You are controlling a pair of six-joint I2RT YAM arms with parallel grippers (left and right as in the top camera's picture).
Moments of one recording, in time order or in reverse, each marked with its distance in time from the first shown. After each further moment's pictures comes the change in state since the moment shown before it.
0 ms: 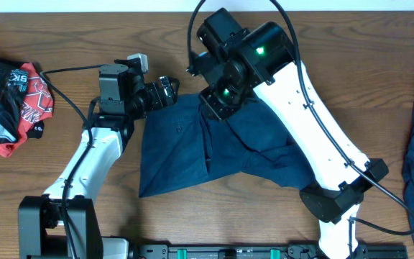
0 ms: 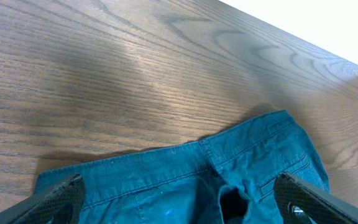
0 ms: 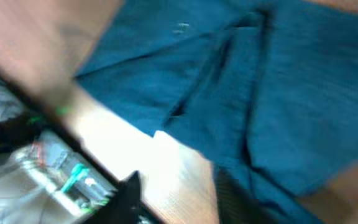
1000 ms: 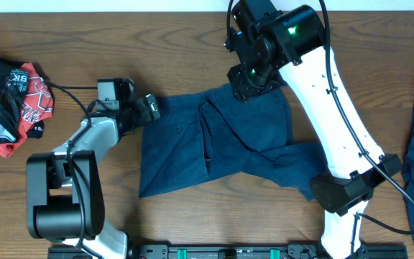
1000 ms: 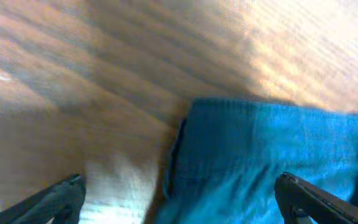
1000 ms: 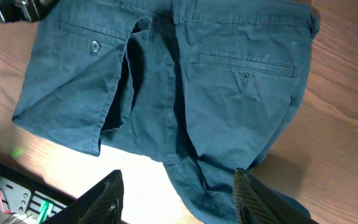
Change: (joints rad) left arm 0.106 0.234 0.005 -0.140 -0.128 0.000; right arm -0.150 -0.002 -0.002 0.000 0.117 0.067
